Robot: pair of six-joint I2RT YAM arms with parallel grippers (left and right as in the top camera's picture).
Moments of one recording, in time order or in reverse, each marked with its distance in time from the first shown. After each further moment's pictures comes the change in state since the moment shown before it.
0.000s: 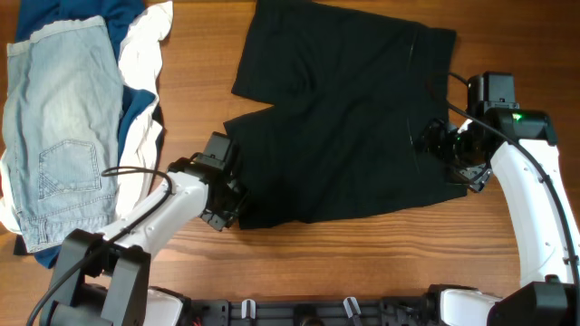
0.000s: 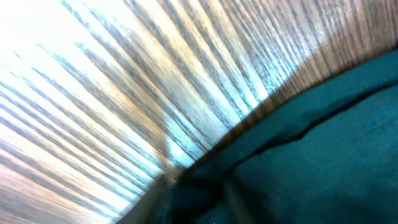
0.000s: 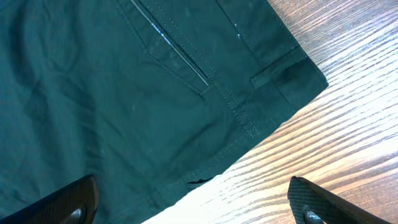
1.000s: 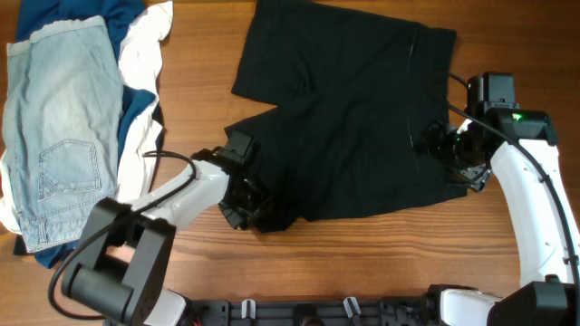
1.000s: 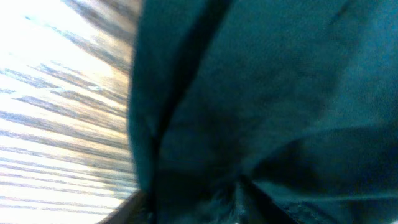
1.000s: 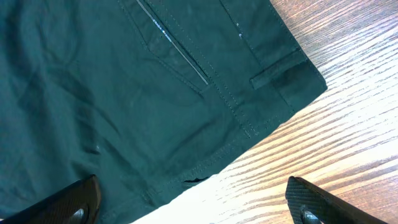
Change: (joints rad) left arm -0.091 0.164 0.071 0.025 0.230 0.199; right arm 0.000 0.000 -0.001 -0.006 0.000 -0.040
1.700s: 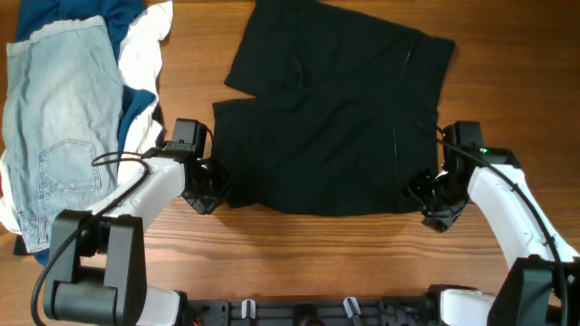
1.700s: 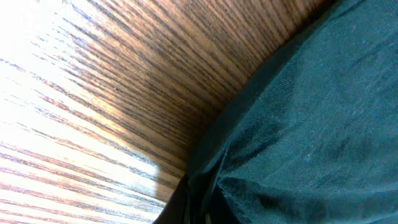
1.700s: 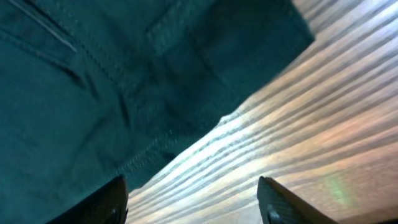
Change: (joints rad) left arm 0.307 -0.065 -0.032 0.064 -0.091 0.119; right arm 0.000 0.002 -0.389 0.180 -0.140 0.199
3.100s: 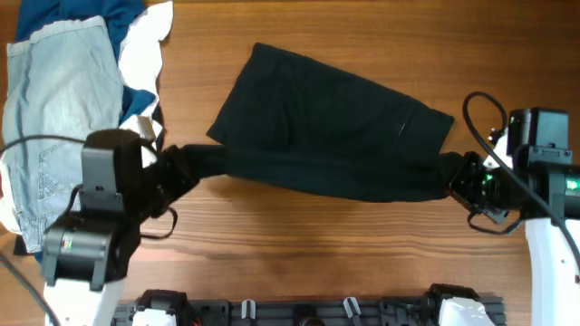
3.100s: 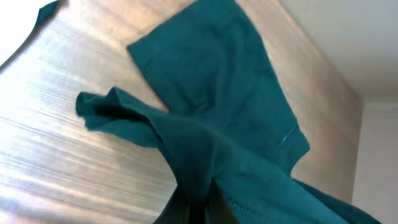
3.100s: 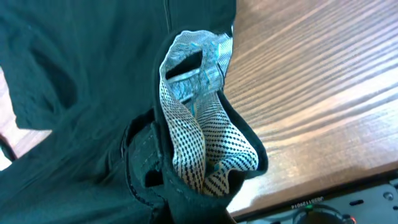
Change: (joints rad) left arm 0.014 -0.709 0.319 -0.380 -0.120 0.209; right arm -0.061 -0.317 0.456 -0.454 0.019 -0.219
